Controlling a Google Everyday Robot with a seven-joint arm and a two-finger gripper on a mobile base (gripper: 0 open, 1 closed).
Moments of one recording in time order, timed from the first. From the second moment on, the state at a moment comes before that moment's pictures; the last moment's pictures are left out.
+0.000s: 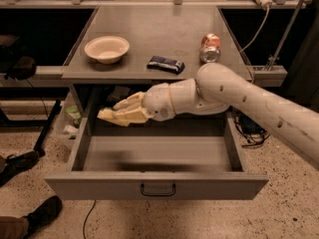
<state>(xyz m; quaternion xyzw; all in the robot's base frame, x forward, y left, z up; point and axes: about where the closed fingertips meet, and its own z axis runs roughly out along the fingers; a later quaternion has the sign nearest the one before) 0.552 0.097 0.807 -0.57 0.57 0.41 0.42</state>
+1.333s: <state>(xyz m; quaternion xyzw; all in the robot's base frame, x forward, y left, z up) 0.524 0.157 0.686 -0.54 0.59 0.45 0.40</state>
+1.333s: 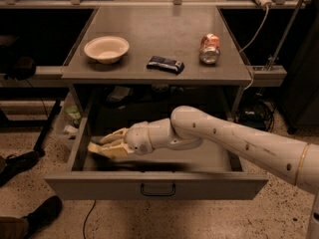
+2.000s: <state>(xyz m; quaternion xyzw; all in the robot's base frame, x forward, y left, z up) 0.528 0.139 0.703 -0.53 0.59 0.43 0.42</state>
